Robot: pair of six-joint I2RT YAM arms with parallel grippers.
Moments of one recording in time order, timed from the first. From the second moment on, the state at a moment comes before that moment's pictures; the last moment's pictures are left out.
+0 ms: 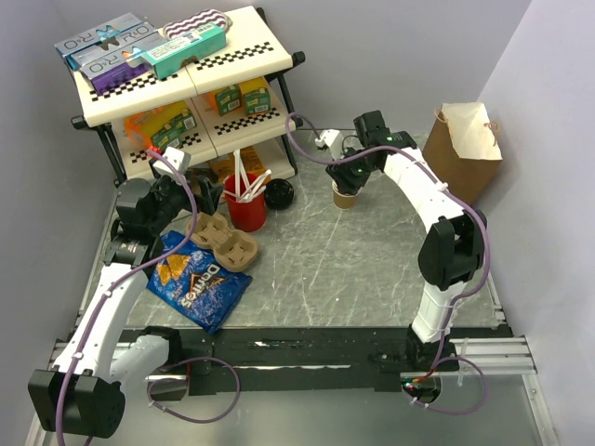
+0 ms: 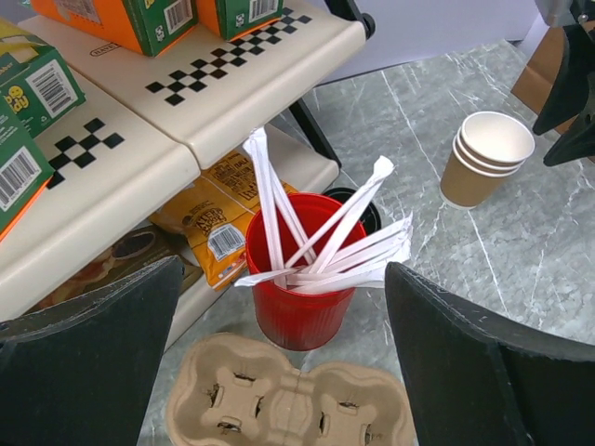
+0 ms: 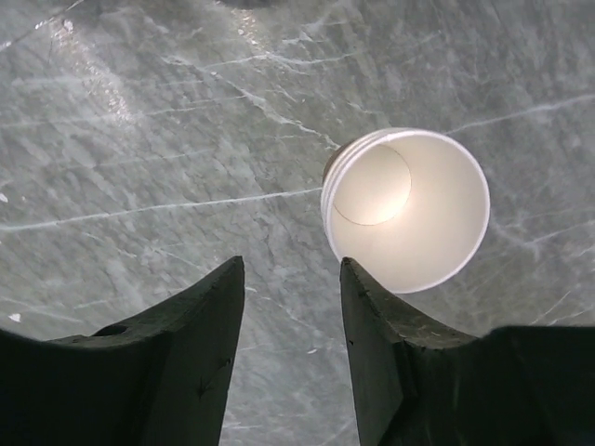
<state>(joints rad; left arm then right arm) -0.13 0.93 0.84 0.02 0.34 -0.01 0.31 1.86 1.77 -0.94 -0.34 -0.68</state>
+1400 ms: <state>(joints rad) -0.13 0.97 0.84 0.03 0.34 -0.02 0.29 2.04 1.93 -0.95 -0.30 -0.77</state>
